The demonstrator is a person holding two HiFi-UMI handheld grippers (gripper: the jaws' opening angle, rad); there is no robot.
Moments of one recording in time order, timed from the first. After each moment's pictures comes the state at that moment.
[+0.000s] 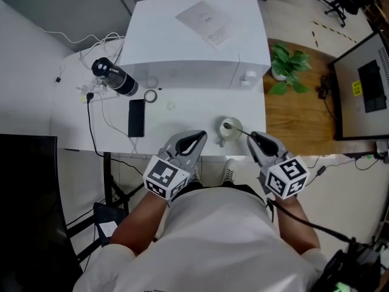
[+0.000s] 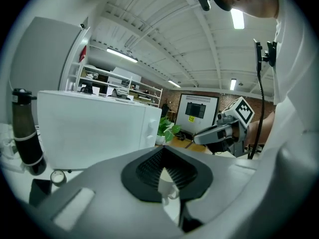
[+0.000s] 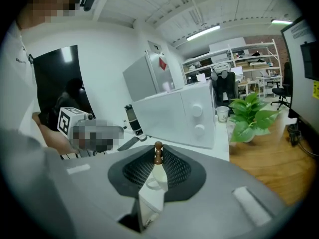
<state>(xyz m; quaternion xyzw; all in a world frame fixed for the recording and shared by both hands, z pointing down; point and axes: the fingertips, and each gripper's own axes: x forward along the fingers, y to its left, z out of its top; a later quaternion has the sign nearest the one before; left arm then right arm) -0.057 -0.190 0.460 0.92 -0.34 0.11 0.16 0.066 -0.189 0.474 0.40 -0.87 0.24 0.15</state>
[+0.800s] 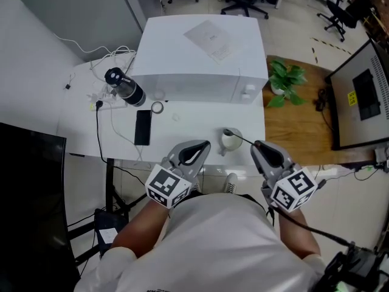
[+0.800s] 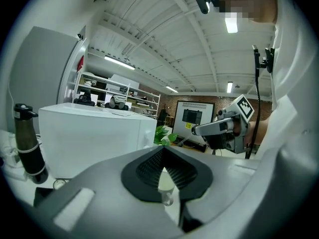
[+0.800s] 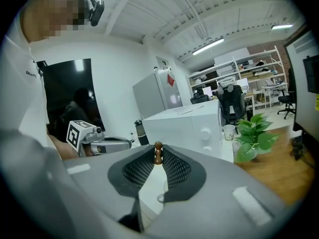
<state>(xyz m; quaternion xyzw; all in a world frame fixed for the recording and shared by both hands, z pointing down) -0.055 -0.174 0.420 0.93 -0.34 0.08 0.13 0.061 -0.173 0.403 0.38 -0.90 0.20 0.08</state>
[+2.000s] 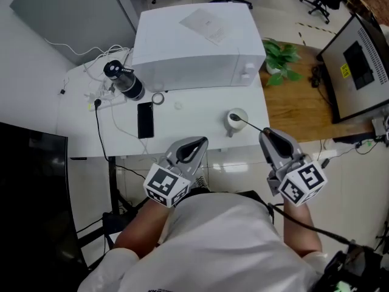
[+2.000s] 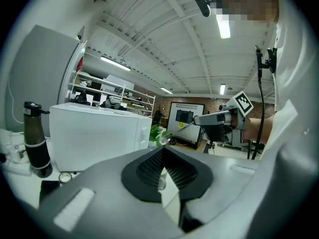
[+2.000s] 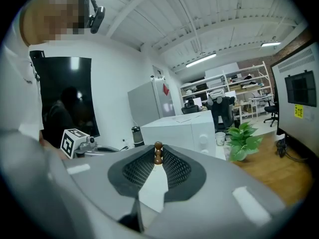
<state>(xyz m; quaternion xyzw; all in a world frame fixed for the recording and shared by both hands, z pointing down) -0.097 -0.124 0.425 0.94 -0.30 0.08 0.12 0.043 -0.126 0.378 0.46 -0.87 0.16 0.05</state>
